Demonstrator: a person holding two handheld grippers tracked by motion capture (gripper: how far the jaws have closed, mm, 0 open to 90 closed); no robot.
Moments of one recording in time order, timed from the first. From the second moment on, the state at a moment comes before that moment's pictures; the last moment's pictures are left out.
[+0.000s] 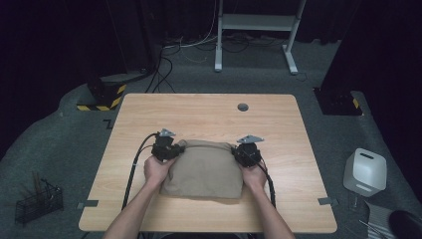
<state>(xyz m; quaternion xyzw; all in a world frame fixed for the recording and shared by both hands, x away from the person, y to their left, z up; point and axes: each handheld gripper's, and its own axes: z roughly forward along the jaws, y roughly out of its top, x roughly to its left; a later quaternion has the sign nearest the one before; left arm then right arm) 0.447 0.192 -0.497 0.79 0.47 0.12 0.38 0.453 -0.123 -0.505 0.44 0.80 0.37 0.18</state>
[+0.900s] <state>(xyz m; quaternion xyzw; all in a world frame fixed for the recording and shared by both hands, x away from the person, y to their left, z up) 0.428 0.201 -0.496 0.77 0.50 0.13 0.39 0.443 -0.133 -0.503 0.46 0.80 0.35 0.18</state>
